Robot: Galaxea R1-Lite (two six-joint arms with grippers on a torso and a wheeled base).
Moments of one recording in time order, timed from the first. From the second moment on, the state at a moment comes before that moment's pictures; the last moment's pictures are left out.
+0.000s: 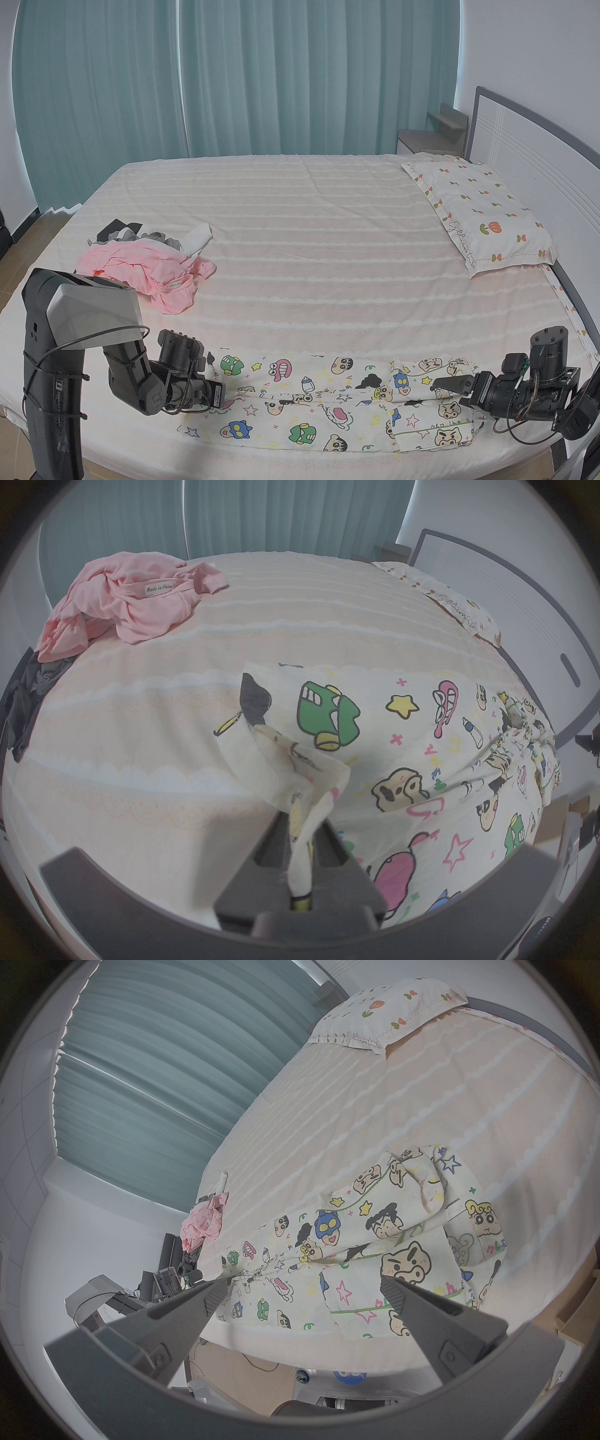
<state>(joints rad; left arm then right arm) -0.29 2.39 -0.62 -0.85 -0.02 -0.13 0.34 1.76 -0.02 -1.09 0.21 0.83</state>
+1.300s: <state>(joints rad) -0.01 2.18 -0.63 -0.69 -0.11 -0.14 0.34 1.76 -0.02 -1.09 0.21 0.83</state>
